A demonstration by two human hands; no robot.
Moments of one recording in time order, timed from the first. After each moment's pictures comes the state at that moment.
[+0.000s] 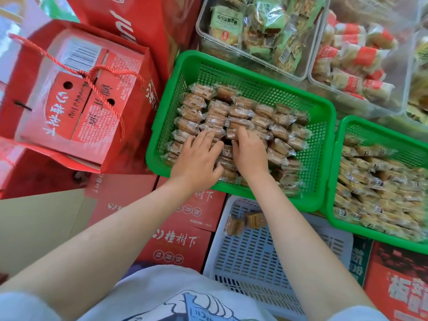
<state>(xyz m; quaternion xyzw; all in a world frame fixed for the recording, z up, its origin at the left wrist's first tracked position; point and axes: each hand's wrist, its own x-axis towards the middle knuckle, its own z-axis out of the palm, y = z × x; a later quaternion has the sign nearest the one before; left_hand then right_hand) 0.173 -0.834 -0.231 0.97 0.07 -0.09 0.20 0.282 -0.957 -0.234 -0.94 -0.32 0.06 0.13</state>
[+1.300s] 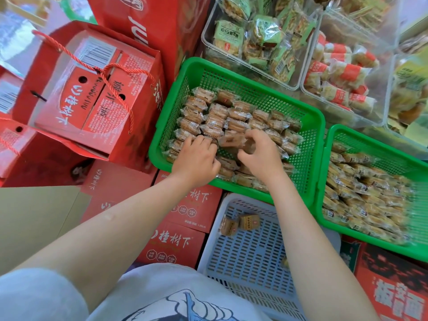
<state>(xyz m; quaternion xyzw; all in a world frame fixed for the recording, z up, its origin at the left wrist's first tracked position) 0.173 -0.834 -0.233 0.99 0.08 -0.06 0.13 0.284 -0.982 -0.177 -0.92 -0.24 0.21 0.24</state>
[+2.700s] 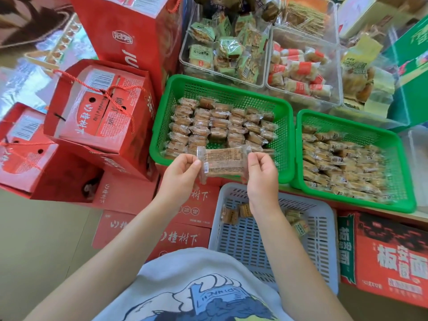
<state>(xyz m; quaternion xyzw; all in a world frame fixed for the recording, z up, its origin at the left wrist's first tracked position) 0.070 -0.872 -0.112 0.65 0.29 0.00 0.70 0.146 -1.024 -0.095 -0.80 0.06 0.13 0.59</state>
